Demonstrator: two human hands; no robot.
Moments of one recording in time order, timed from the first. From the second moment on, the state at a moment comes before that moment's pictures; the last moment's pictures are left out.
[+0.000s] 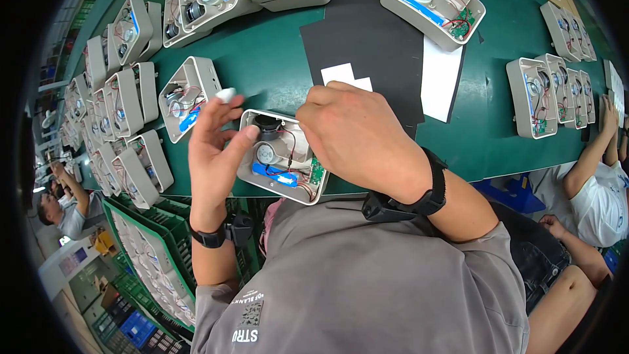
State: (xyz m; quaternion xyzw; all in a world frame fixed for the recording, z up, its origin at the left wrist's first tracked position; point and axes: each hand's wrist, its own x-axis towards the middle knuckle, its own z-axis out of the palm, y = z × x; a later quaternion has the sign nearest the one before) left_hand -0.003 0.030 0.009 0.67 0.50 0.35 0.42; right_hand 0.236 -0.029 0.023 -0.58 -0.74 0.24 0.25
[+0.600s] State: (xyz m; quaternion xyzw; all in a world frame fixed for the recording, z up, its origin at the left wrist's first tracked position) left_hand 0.020 0.043 0.018 0.52 0.54 0.20 0.63; right_hand 0.236 -0.034 0.007 -0.55 -0.72 0.26 0.33
